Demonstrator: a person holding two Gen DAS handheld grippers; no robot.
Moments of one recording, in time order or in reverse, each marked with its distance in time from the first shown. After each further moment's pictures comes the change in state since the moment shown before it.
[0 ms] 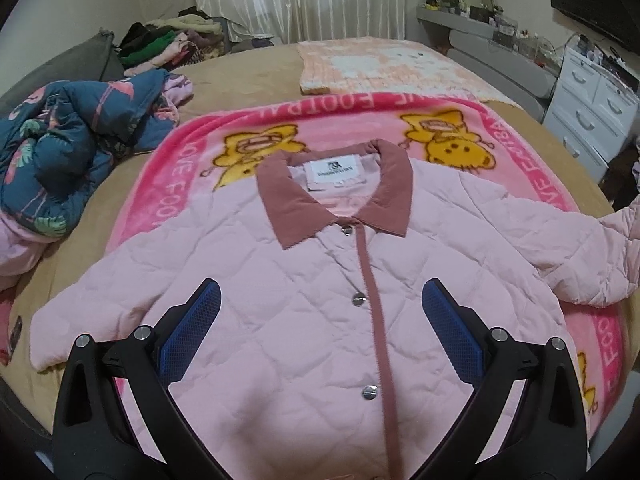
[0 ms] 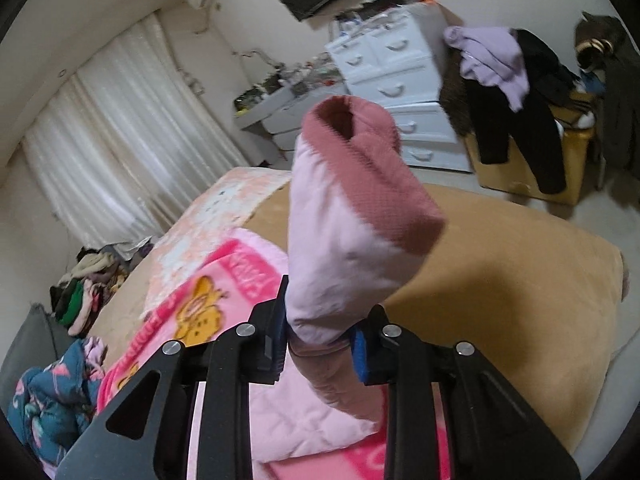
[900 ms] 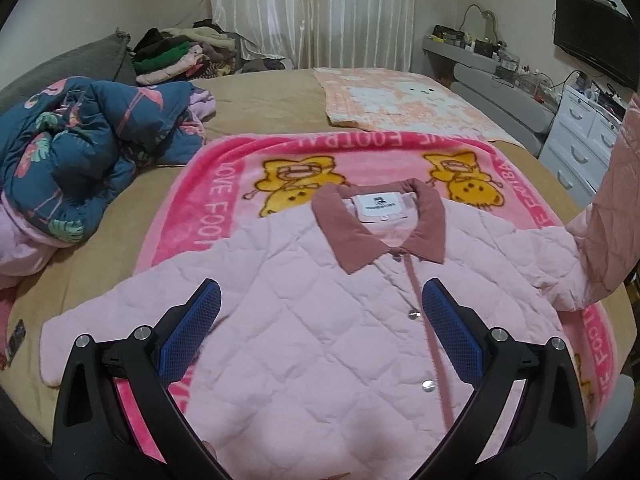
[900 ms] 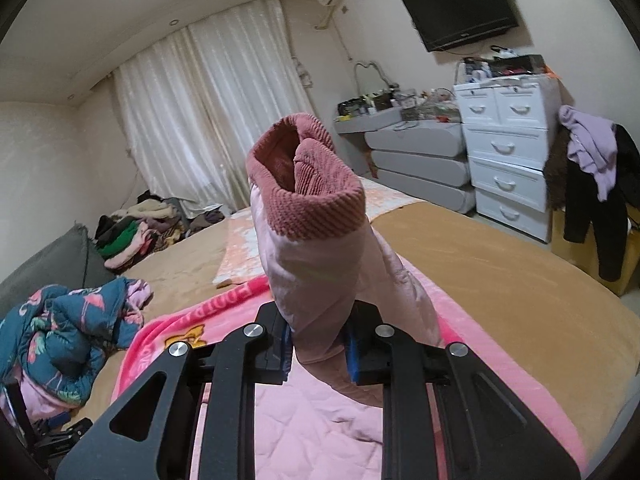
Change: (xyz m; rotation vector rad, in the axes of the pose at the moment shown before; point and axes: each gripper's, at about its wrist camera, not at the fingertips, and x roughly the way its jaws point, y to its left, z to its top) left arm -0.039 0.097 0.007 -0.048 -0.083 -0.043; right arm -0.055 0.202 -0.040 -0.308 -0.049 0.211
